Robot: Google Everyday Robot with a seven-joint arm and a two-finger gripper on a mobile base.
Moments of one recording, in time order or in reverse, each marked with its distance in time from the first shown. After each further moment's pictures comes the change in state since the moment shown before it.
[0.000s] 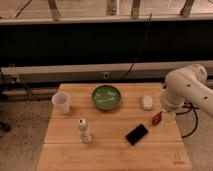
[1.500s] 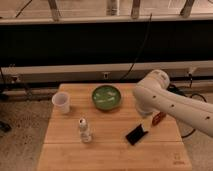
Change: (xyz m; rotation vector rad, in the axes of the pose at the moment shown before) arm -0.116 0.018 0.011 0.046 0.062 -0.260
